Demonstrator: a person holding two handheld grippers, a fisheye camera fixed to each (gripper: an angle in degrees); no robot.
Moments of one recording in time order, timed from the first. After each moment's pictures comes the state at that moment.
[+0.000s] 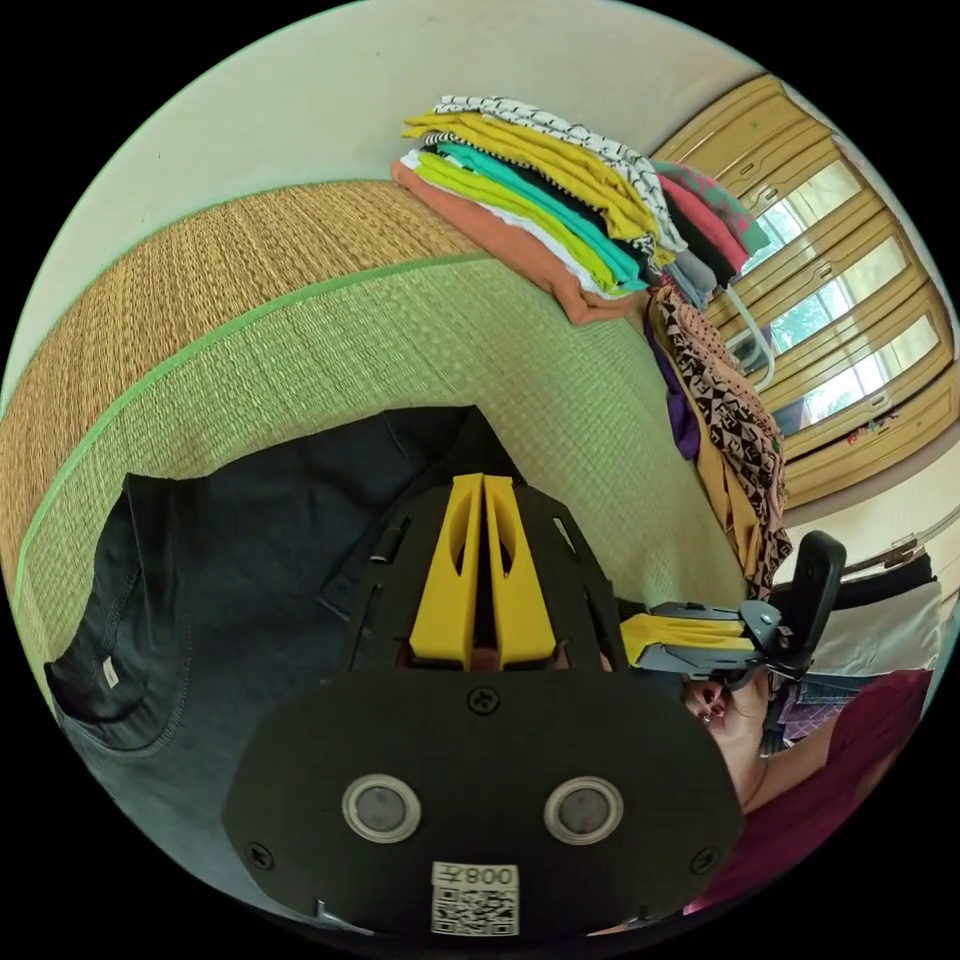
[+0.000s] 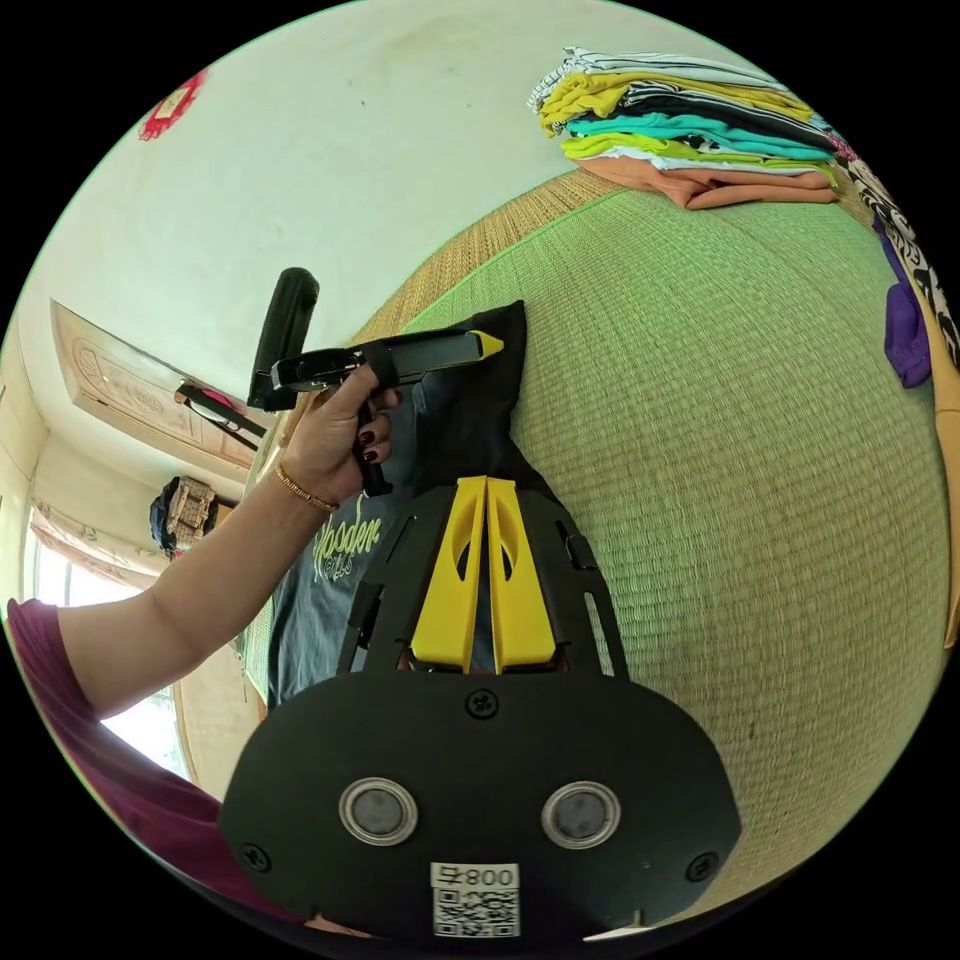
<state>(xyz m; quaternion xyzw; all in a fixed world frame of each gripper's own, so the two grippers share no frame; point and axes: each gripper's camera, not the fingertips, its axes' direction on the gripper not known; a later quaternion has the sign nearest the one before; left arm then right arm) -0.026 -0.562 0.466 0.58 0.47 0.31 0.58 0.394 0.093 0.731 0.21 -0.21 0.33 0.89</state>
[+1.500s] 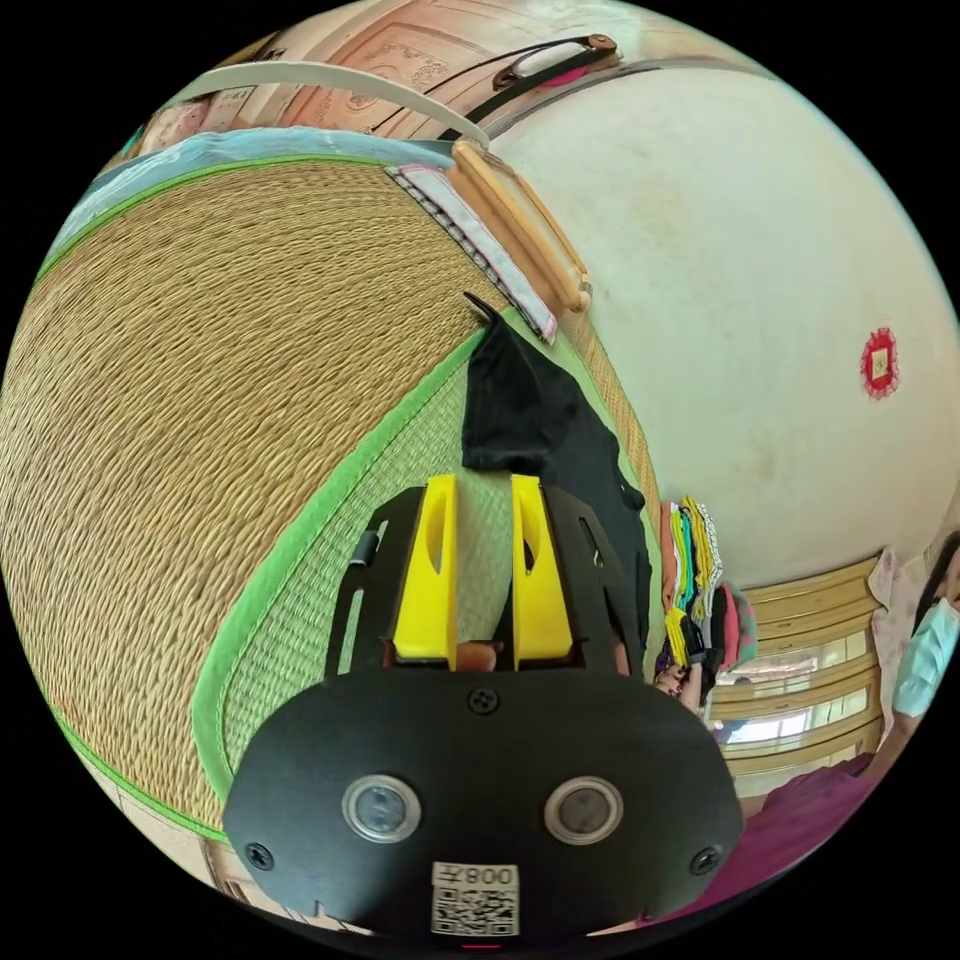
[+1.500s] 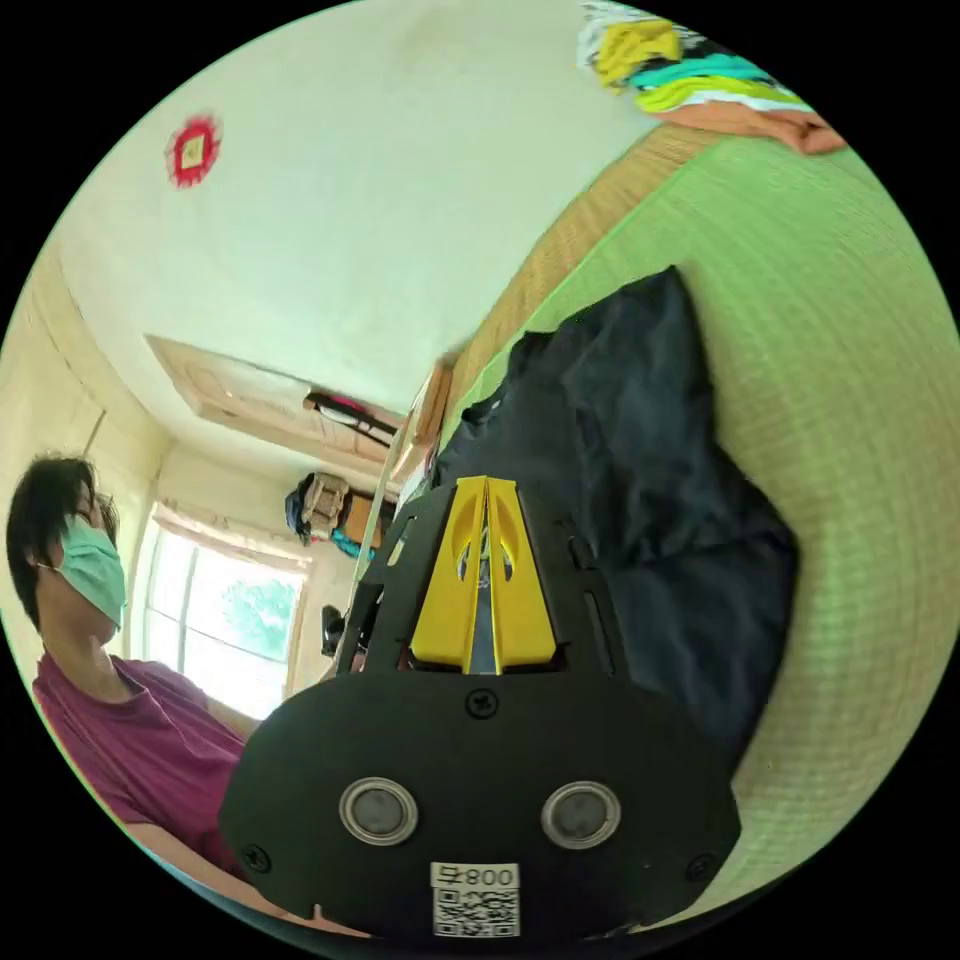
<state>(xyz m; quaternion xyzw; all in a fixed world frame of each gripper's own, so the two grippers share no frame) -0.652 -0.323 1.009 0.43 0.76 -0.21 0.44 0.288 -0.052 0.784 0.24 -0.40 0.21 0.86</state>
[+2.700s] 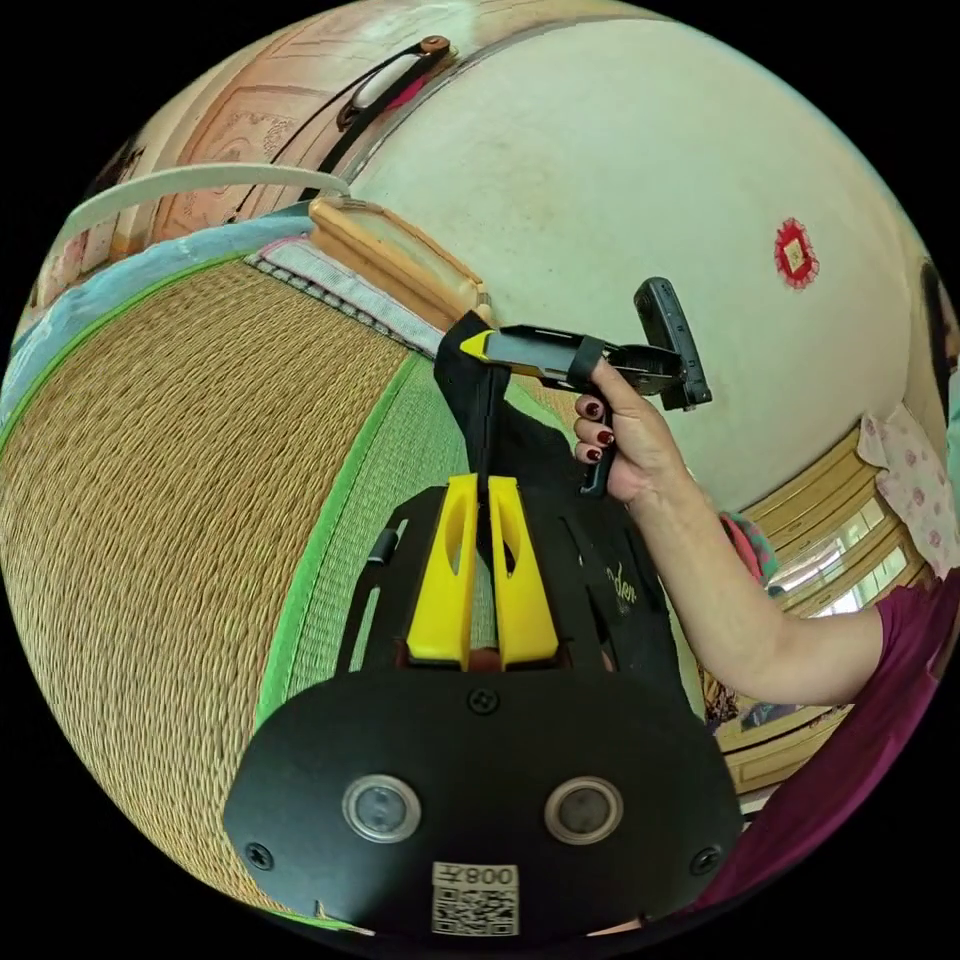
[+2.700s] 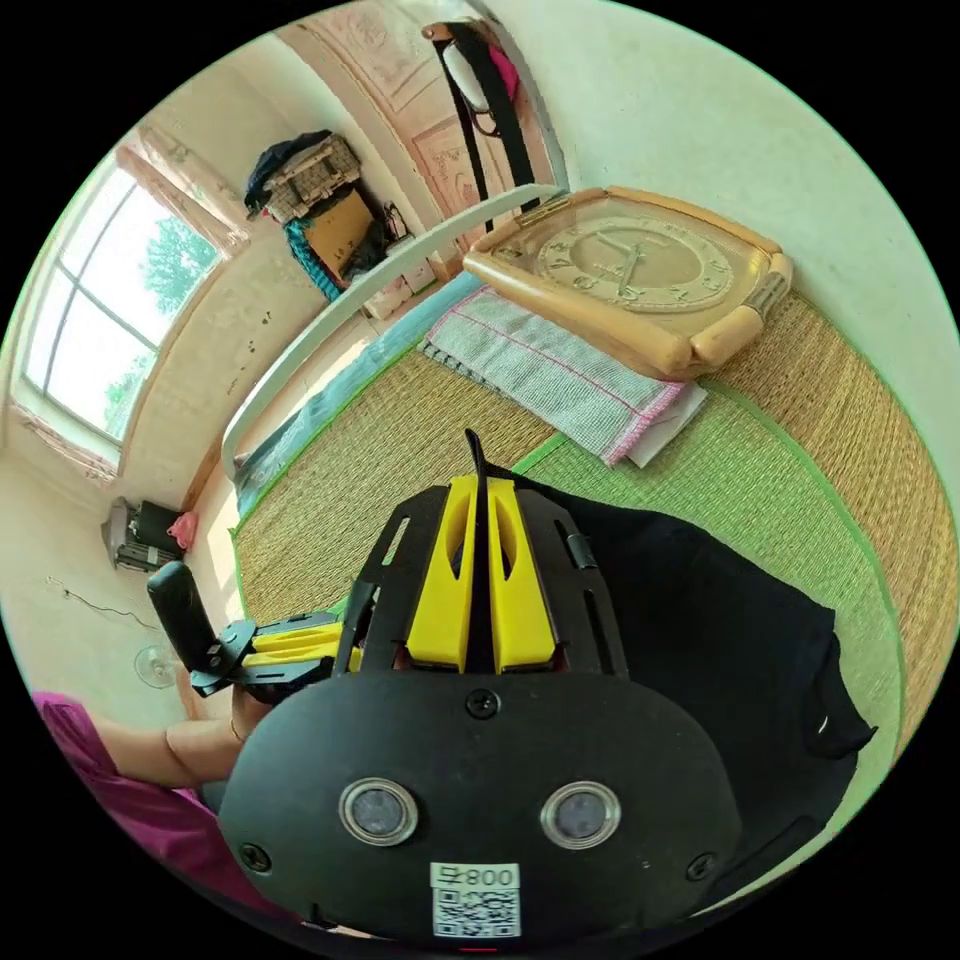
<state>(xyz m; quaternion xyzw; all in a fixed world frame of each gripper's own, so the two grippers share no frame) -0.770 -0.140 0.888 0.58 0.67 -0.13 0.44 -0.129 -0.477 0.877 0.07 -0.24 -0.13 0.96</state>
